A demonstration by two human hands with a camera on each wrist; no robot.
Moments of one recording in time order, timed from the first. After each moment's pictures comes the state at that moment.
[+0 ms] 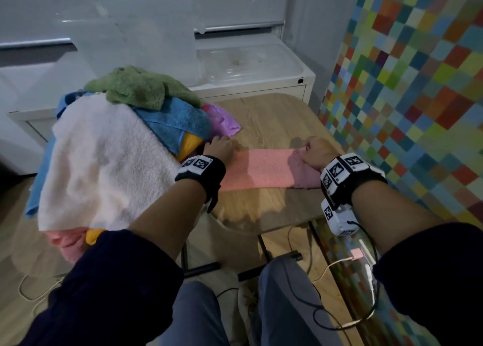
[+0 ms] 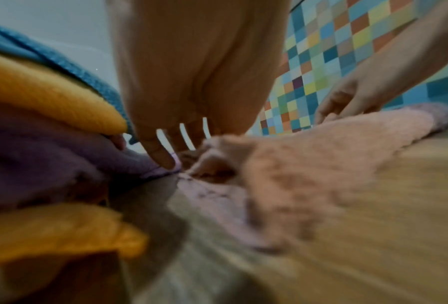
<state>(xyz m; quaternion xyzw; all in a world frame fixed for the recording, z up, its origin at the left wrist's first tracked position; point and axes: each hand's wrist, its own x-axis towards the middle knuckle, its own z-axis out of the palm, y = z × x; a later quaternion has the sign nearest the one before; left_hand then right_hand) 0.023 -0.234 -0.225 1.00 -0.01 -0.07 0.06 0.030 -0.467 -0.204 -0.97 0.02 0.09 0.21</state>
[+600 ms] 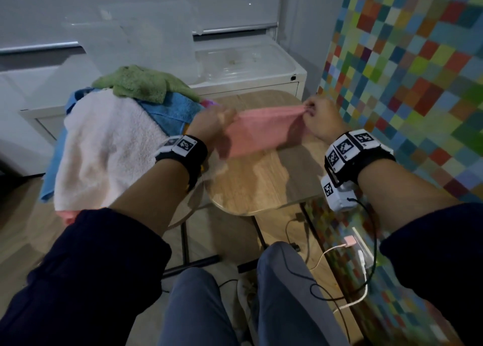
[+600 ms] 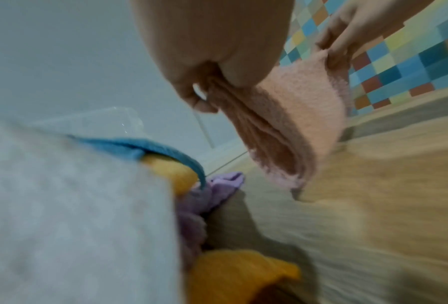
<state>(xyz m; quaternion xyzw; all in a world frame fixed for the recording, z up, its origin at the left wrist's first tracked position) -0.011 -0.222 -0.165 0.97 -0.19 0.15 0.04 0.014 -0.481 -0.158 -0.94 -0.06 -0.14 0.30</state>
